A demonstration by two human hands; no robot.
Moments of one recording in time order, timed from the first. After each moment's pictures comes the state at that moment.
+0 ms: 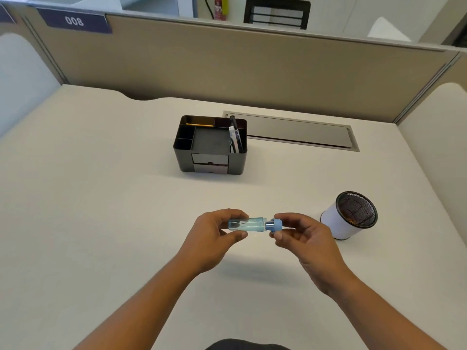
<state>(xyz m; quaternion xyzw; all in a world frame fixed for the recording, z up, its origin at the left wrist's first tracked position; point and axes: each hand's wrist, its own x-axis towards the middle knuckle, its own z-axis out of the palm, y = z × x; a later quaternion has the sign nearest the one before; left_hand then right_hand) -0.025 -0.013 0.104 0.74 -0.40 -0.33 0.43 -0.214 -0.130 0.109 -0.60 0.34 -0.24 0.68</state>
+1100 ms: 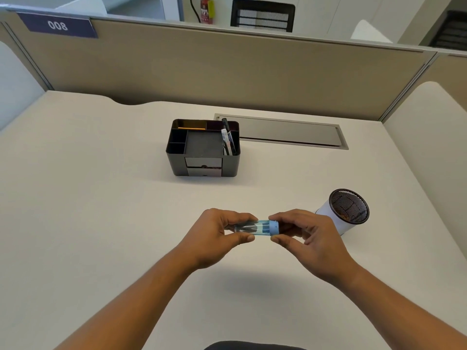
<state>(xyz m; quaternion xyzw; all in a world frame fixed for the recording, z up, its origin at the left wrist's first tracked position) -0.020 -0.022 0.123 0.71 -0.49 -0.34 0.37 -0.218 -0.140 0.124 -0.81 0.23 -0.25 0.47</state>
